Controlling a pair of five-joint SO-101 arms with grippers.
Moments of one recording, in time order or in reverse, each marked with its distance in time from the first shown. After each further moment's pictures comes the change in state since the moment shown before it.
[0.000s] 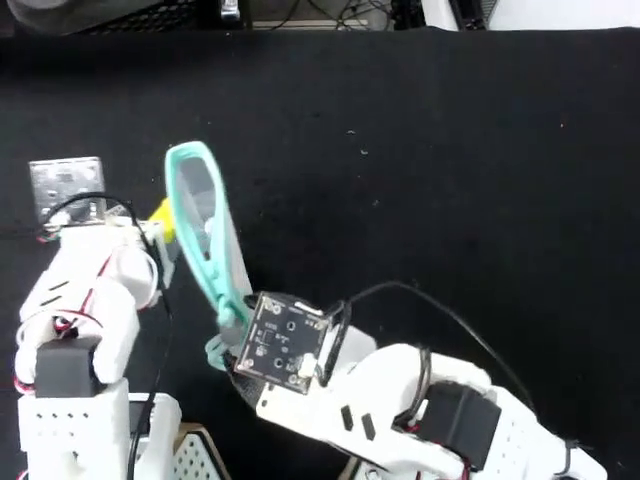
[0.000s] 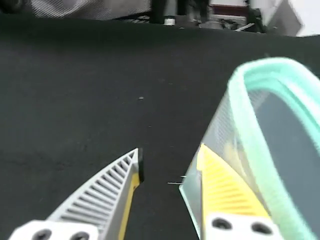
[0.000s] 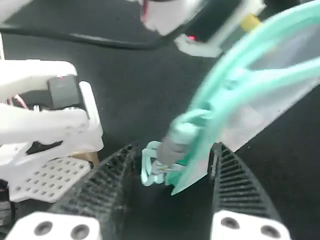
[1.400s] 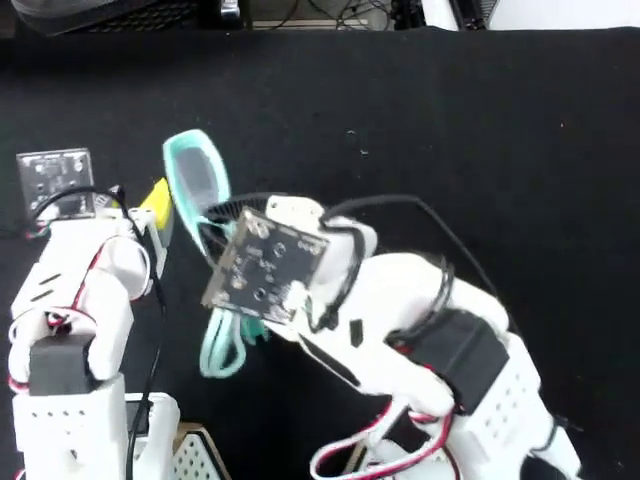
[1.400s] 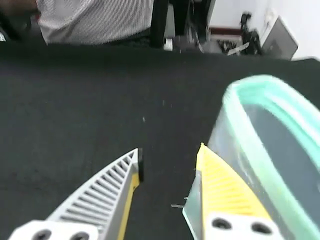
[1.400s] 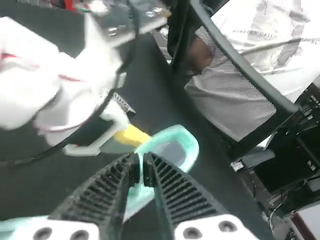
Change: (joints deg) left arm -2.5 1.0 -3.6 -3.3 -0.5; right arm 14.5 29.4 -40.6 -4.9 20.9
